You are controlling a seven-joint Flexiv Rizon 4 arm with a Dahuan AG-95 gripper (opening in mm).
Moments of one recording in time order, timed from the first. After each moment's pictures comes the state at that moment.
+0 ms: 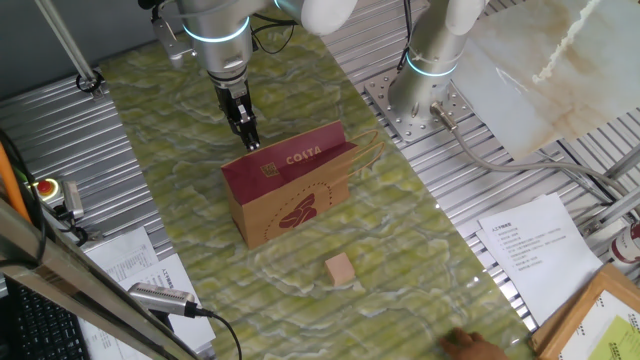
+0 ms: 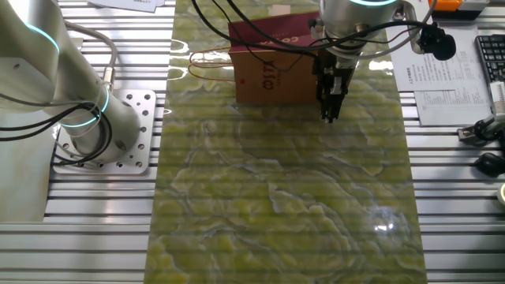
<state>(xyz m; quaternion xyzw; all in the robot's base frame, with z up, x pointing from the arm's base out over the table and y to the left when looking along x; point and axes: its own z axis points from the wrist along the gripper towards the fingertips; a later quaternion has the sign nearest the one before) 0.500 0.000 0.170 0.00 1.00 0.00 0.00</state>
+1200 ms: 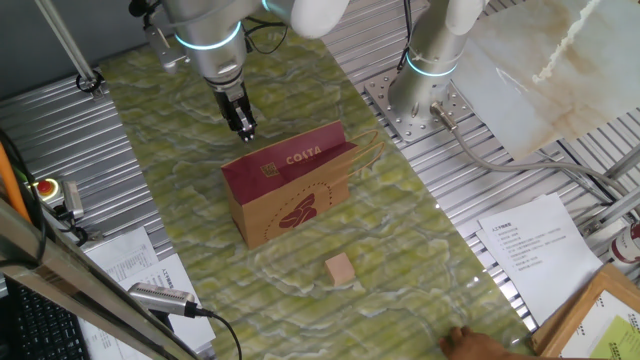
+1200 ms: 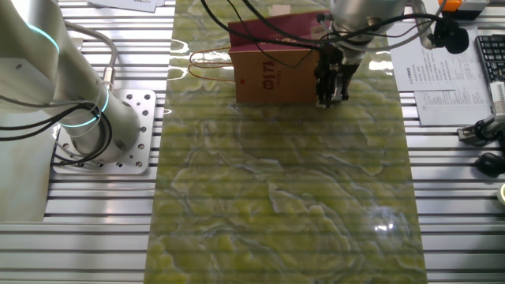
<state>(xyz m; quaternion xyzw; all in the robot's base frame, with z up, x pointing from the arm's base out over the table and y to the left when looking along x) 0.498 0.001 0.174 -0.01 1.00 -0.01 -0.03</state>
